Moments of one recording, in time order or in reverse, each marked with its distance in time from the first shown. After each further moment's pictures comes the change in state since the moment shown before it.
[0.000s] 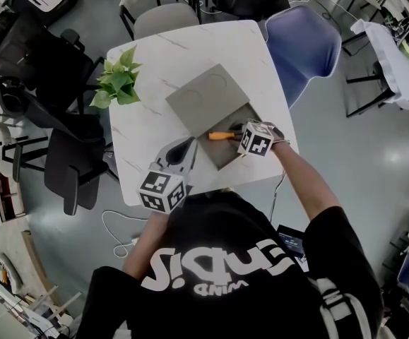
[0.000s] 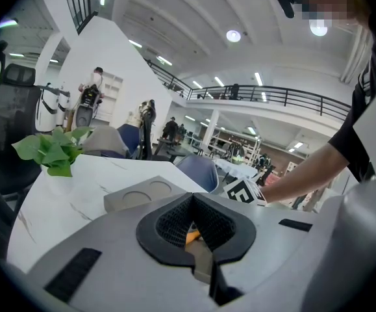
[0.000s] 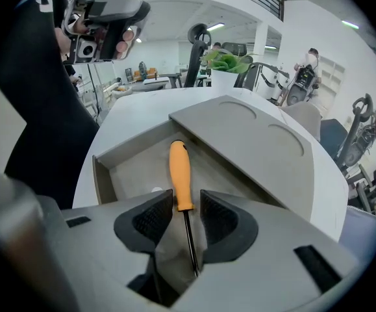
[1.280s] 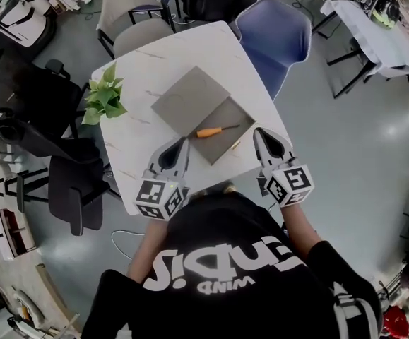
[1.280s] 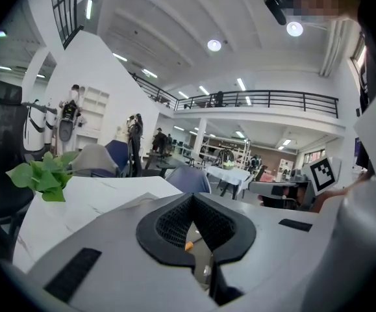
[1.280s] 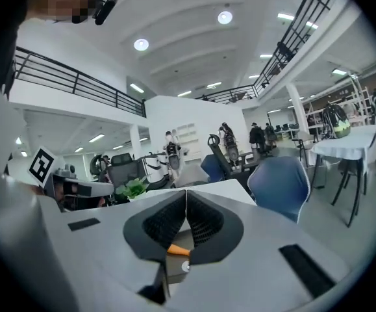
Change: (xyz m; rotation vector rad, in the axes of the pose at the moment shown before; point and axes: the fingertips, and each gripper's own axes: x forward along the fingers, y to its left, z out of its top) left arm -0.021 -0.033 0.024 0.120 -0.097 -0.058; right arm -0.244 0.041 0.024 0.854 -0.837 -0.817
